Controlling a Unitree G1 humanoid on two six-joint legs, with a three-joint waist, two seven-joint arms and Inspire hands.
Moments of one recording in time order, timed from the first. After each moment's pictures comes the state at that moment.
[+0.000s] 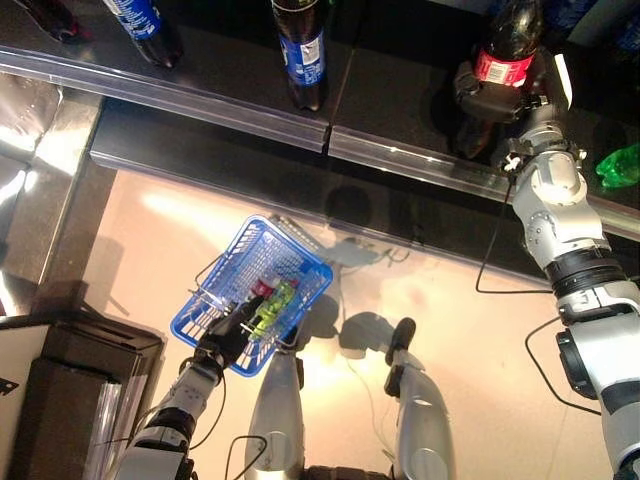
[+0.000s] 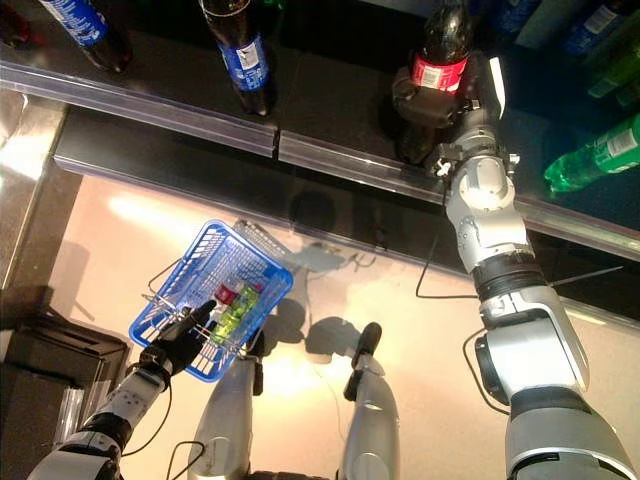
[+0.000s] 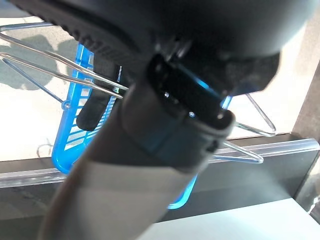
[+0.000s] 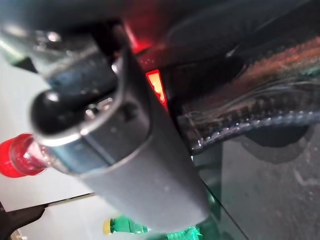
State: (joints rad) left arm -0.33 0.36 -0.07 1.04 -1.23 0.06 -0.30; right arm -1.03 -0.66 0.32 0.74 0.63 -0.17 -0.13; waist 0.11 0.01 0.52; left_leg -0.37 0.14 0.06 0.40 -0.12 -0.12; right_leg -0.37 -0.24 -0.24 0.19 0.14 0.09
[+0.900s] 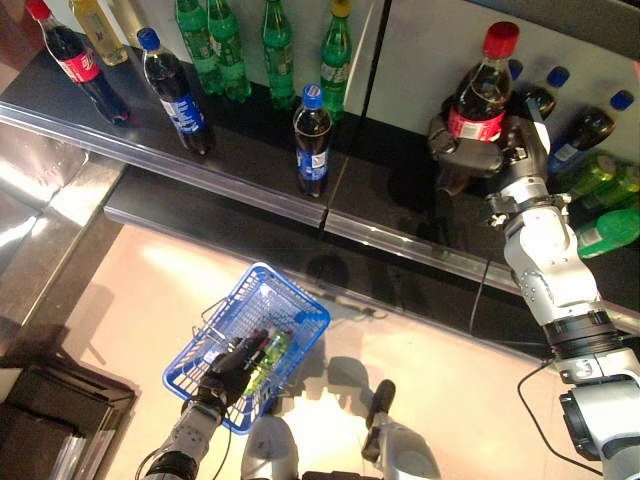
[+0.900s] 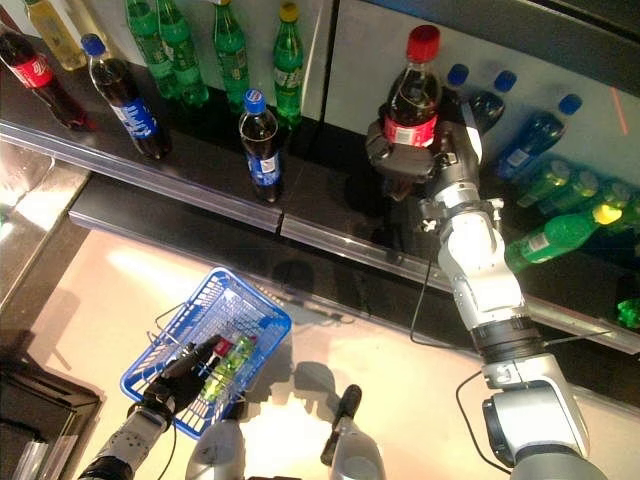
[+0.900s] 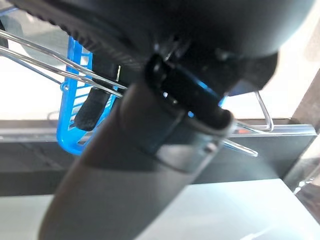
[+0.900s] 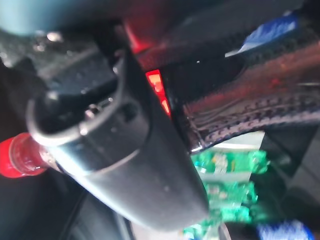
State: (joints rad) left arm -0.14 0.29 0.03 0.91 -1.12 0.06 -0.28; right arm -0.68 -0.63 0.18 0.25 0.47 -0.11 -0.08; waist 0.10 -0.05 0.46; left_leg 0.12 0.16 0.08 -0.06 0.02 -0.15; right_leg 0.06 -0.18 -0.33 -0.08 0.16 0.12
